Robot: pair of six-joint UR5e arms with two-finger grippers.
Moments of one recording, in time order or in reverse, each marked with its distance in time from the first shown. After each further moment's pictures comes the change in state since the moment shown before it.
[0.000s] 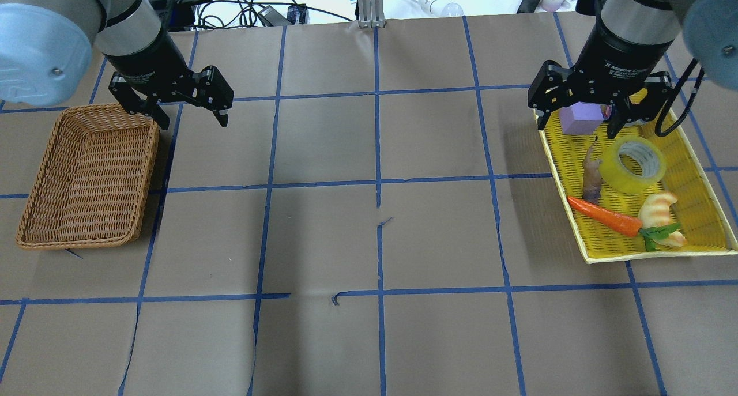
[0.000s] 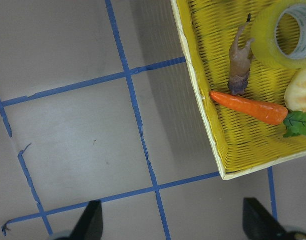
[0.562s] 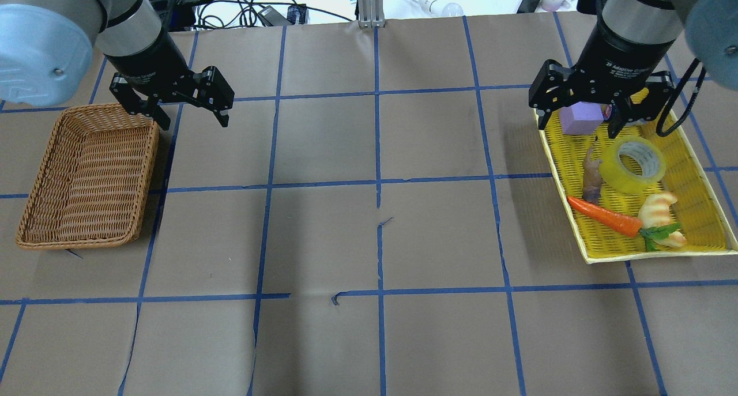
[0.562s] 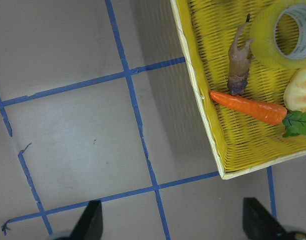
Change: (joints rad) left arm 0.000 -0.001 -0.001 0.000 -0.001 0.000; right arm -0.001 -0.003 -0.001 0.001 0.000 -0.003
